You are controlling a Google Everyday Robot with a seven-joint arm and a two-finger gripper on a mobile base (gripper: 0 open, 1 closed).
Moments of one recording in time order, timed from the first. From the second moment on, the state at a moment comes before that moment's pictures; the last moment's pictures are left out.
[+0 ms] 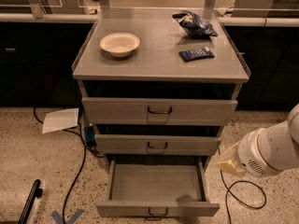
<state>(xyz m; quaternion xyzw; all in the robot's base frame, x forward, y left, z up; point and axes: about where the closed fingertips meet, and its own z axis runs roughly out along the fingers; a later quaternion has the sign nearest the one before) 0.397 -0.196 0.750 -0.42 0.88 0.09 0.21</state>
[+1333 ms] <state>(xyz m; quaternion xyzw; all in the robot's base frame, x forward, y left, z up) 0.386 -0.201 0.611 -0.28 0.92 0.12 0.25</state>
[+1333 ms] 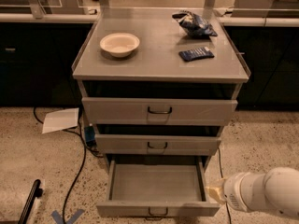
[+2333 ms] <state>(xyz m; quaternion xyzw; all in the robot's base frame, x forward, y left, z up) 0.405 -0.195 0.542 -0.25 0.92 0.14 0.26</state>
